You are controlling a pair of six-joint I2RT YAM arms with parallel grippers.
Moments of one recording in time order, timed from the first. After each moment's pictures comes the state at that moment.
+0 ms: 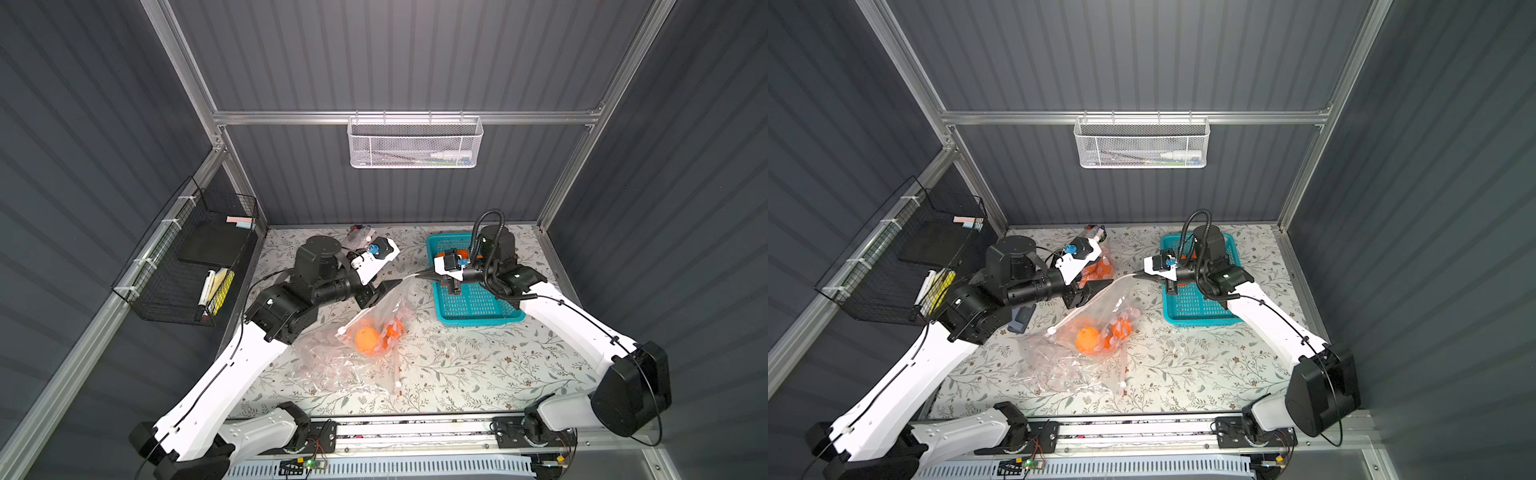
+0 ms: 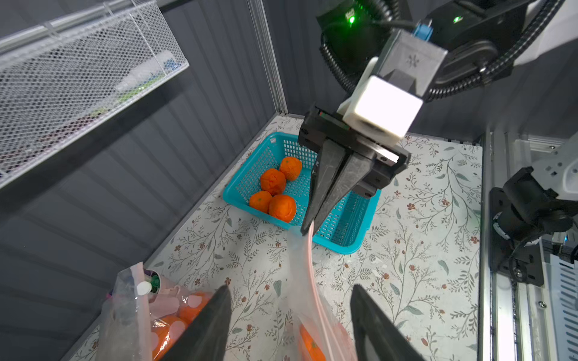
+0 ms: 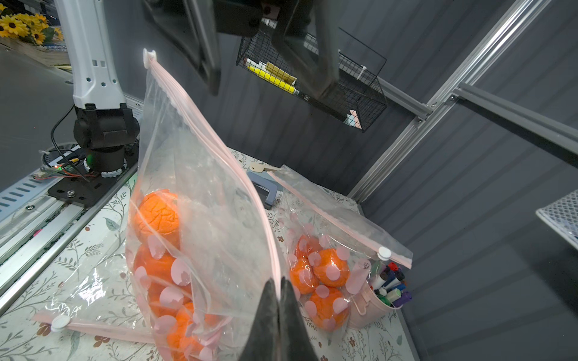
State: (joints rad) left arm -0.61 1.13 1.38 -0.65 0.30 0.34; right arm 0.45 1.42 1.16 -0.12 -1.05 -0.80
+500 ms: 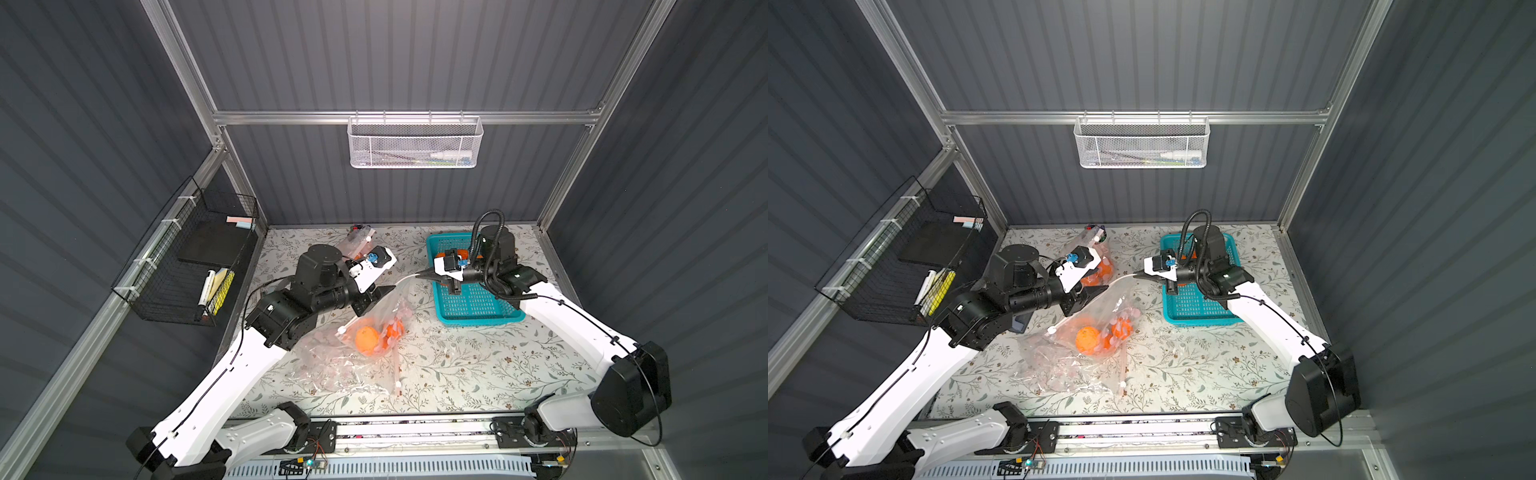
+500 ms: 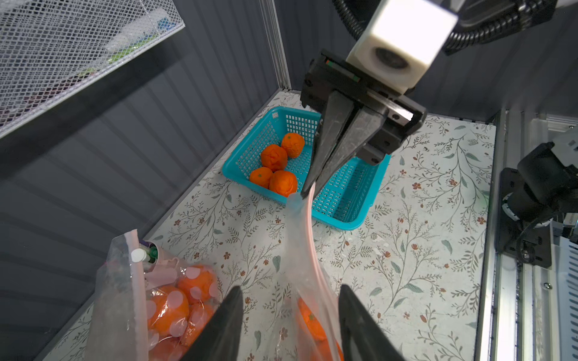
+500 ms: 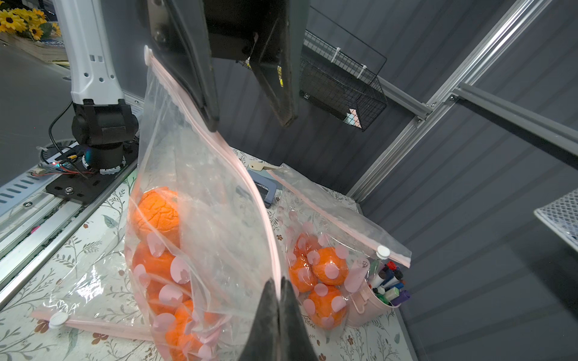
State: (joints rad) left arm -0.61 1.08 1.31 -0.68 0.25 0.34; right arm 0.45 1.42 1.16 -0.12 -1.05 -0.81
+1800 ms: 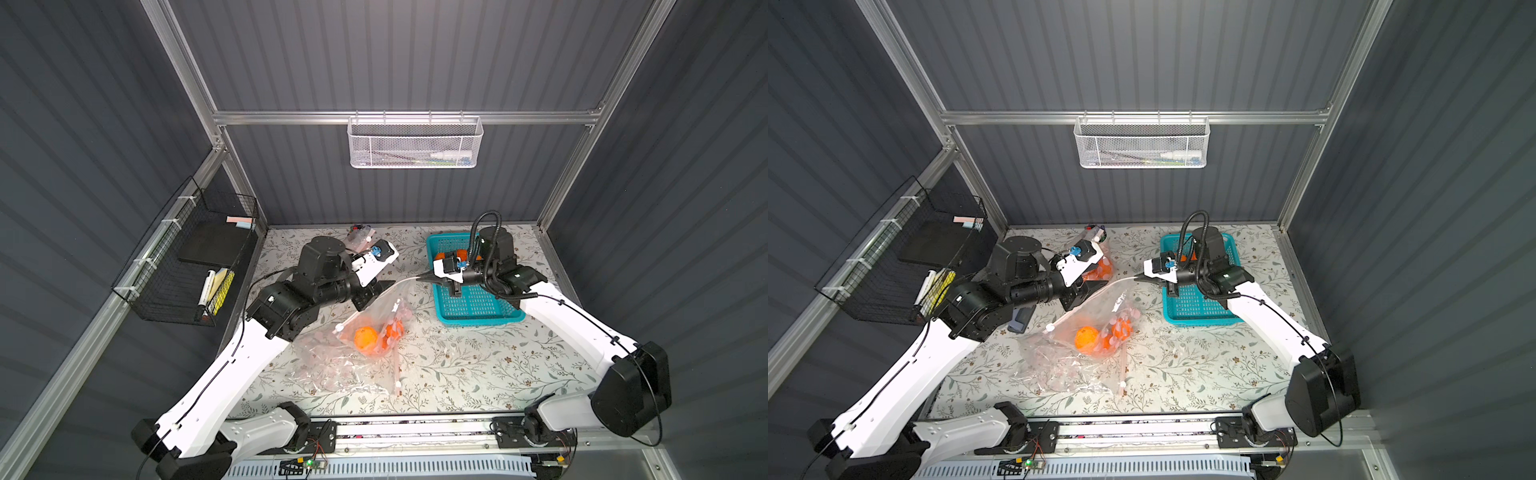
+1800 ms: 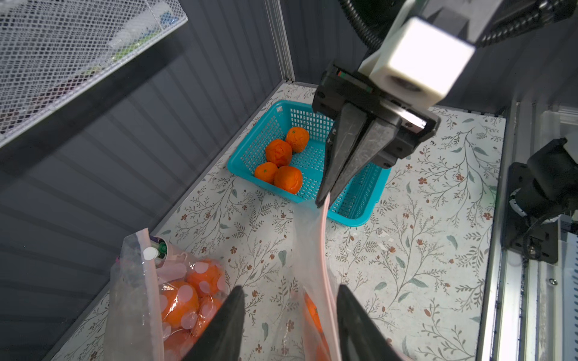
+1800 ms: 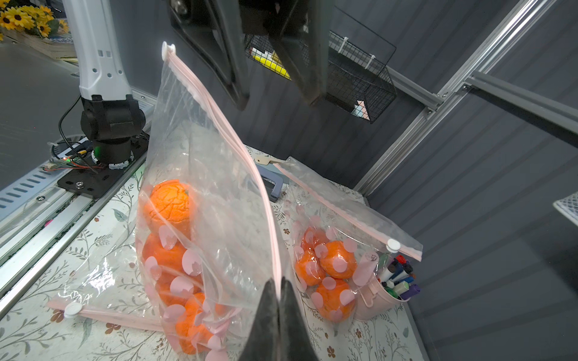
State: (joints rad) left arm -0.61 1.15 1.42 -0.76 0.22 0.37; right arm 0.45 1.42 1.17 -0.19 -1.05 -0.85
